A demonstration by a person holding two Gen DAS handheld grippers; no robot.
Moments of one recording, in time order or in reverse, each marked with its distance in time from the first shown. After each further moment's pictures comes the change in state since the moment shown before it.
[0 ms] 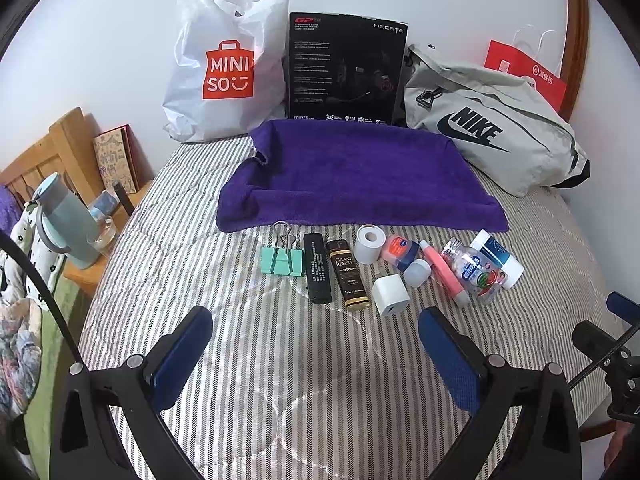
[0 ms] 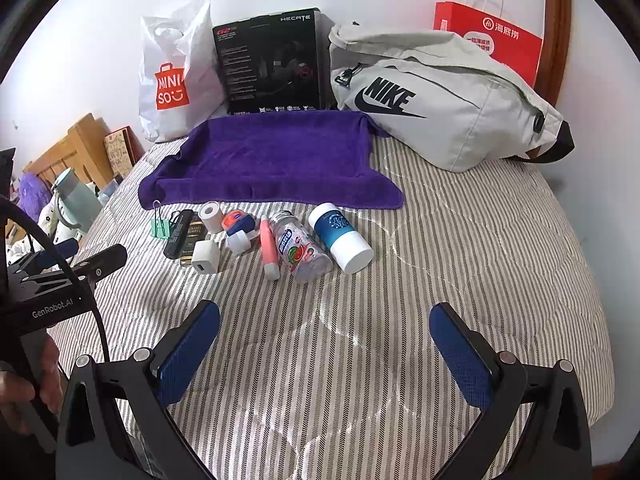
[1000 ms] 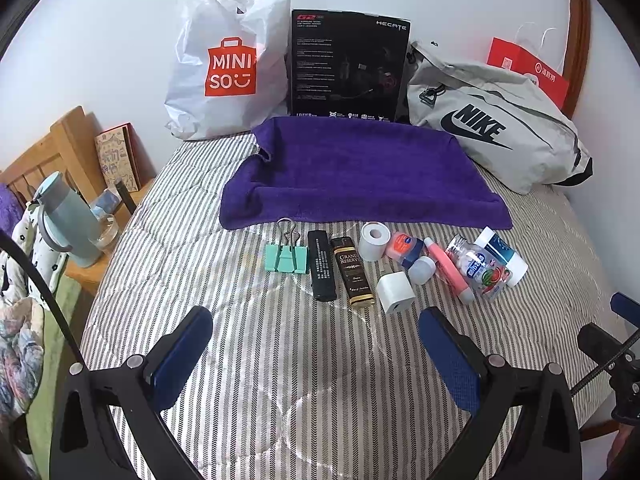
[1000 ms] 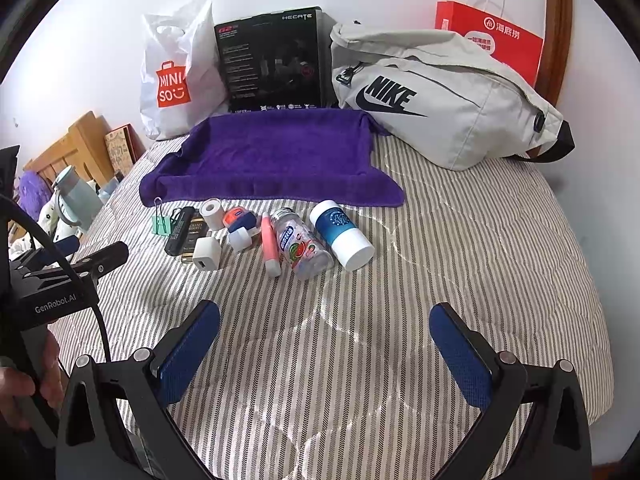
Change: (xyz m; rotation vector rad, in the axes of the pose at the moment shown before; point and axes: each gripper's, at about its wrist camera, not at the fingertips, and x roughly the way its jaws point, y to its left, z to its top) left arm 0.002 0.002 -0.001 -0.003 0.007 0.008; right arm -0.002 0.001 -0.001 -0.002 0.007 0.000
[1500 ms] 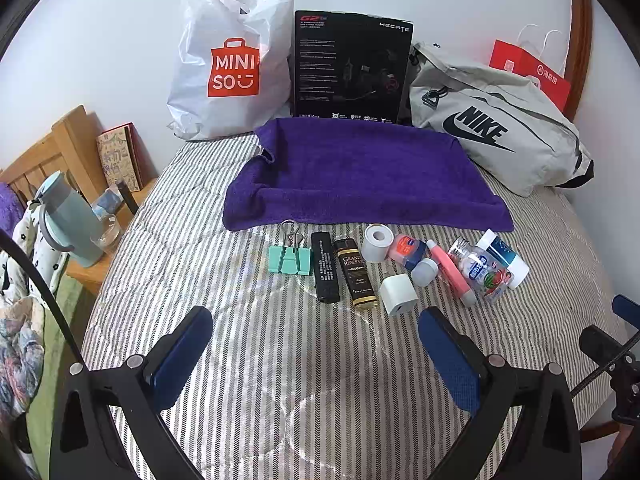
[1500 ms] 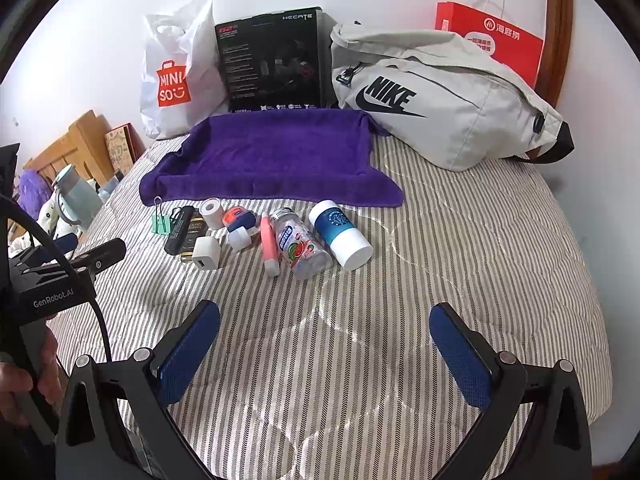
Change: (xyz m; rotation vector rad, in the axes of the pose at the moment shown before) left arm 0.001 0.003 0.000 -0.003 -0.002 0.003; right arm -0.001 -0.001 -0.001 -0.003 -0.004 -0.001
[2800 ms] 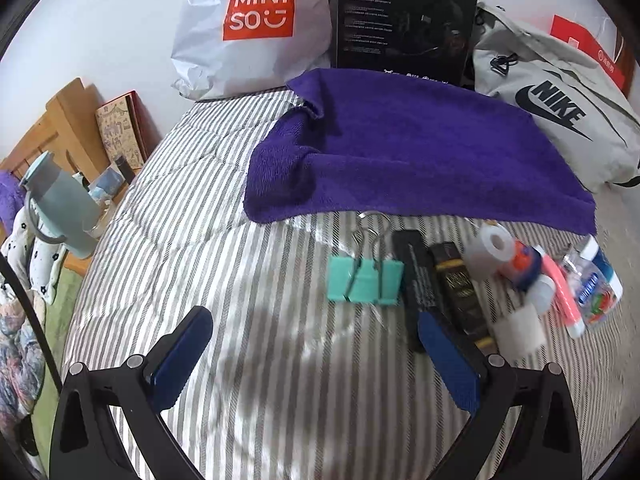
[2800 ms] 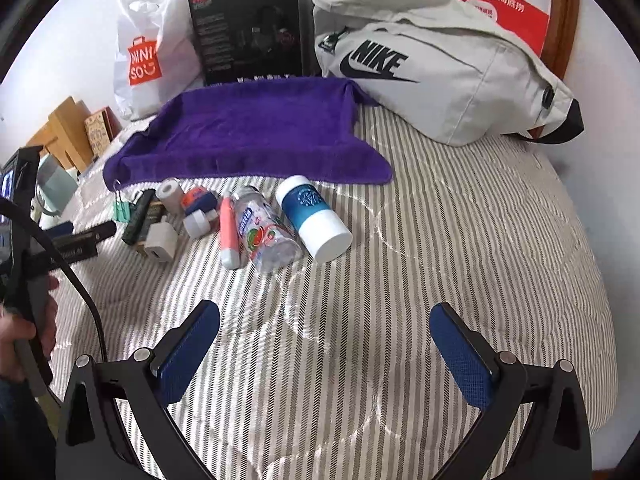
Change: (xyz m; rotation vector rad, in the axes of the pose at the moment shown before) left arm 0.106 0.043 0.015 -0.018 0.098 0.071; right arm 0.053 -0.018 0.003 0.005 0.089 -0.037
